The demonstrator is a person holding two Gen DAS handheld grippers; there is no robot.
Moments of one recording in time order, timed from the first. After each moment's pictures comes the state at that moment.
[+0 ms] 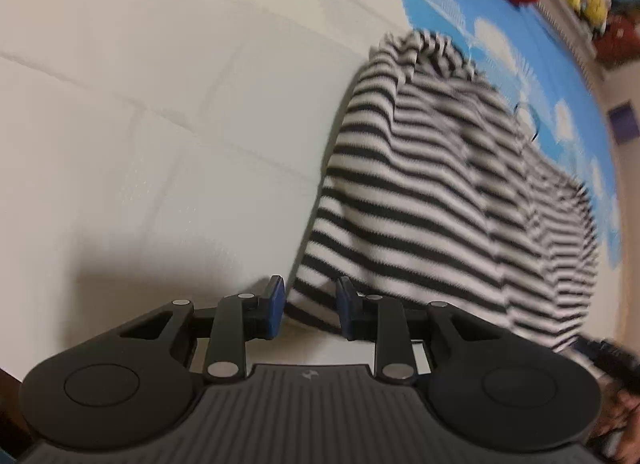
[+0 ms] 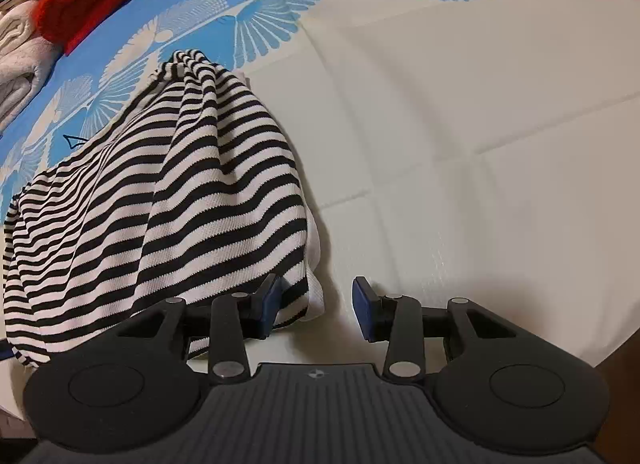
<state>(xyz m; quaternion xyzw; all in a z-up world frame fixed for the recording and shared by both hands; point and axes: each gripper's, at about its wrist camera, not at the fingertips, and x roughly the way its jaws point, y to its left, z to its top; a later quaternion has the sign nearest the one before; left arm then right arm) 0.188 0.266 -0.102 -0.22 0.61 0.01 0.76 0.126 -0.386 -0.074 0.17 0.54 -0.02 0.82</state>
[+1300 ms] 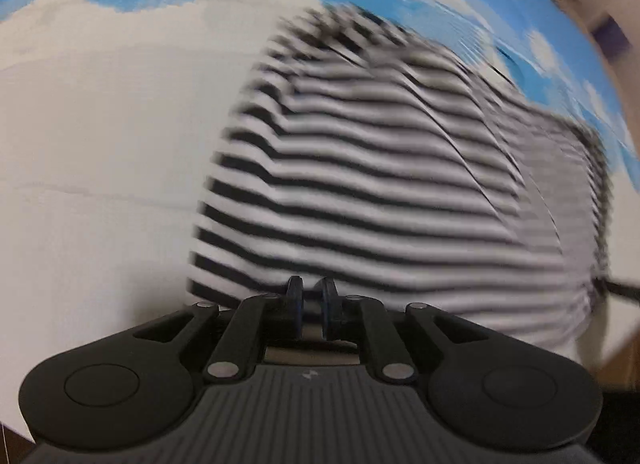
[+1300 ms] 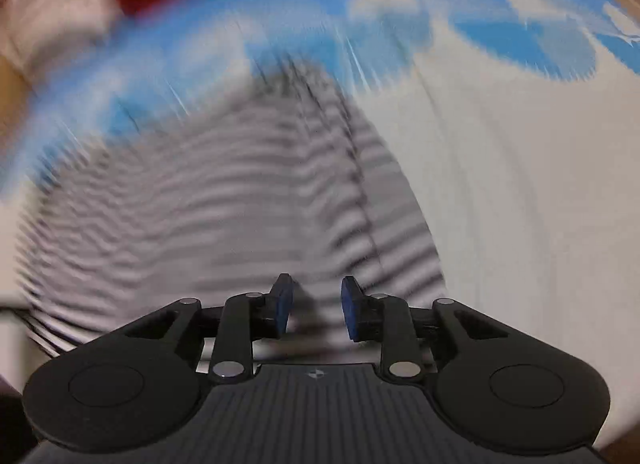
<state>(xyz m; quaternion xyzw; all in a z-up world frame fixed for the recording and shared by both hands) 0.197 0.206 -0.084 -0.11 0.60 -0.01 0.79 0.157 -0.326 -0.085 0.03 0.57 0.02 0.82</state>
